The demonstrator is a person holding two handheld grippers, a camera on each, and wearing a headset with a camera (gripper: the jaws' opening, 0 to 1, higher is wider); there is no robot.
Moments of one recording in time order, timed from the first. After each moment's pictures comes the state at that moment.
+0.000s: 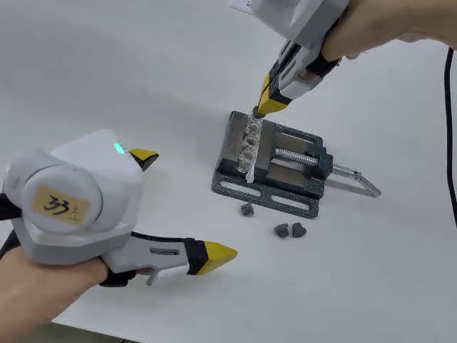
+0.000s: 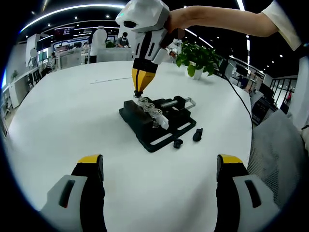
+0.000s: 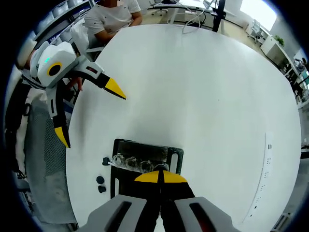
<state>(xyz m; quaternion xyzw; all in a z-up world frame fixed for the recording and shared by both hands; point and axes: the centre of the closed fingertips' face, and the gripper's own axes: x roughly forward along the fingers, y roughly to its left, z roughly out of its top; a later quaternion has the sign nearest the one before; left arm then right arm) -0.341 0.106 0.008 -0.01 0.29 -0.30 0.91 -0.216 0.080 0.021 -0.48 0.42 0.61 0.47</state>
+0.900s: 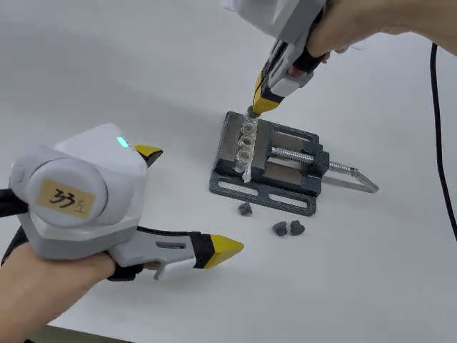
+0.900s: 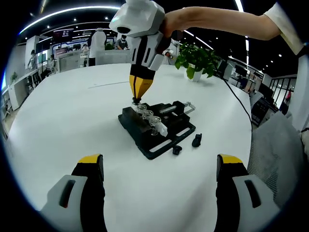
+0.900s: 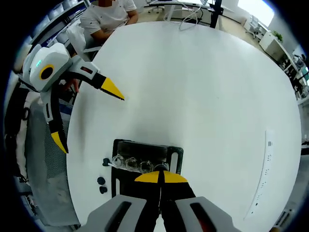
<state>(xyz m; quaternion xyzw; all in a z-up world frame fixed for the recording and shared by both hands) -0.334 0.100 0.022 -0.01 0.28 -0.30 0.91 -0.225 0.072 0.026 -0.48 0.43 0.61 0.47</state>
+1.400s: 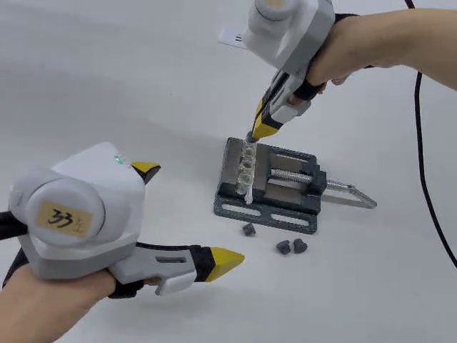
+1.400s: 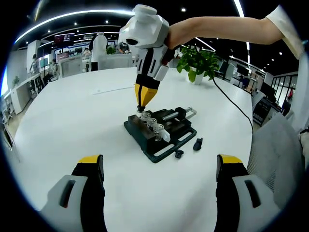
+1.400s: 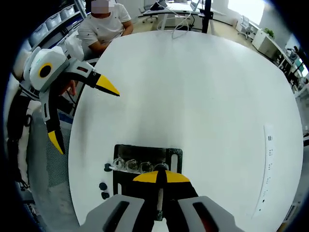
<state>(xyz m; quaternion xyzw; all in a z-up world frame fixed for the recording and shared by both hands) -0.335 0.107 0.040 0.00 0.27 -0.29 0.92 -0.214 0.069 0.029 -0.43 0.43 0.62 0.50</state>
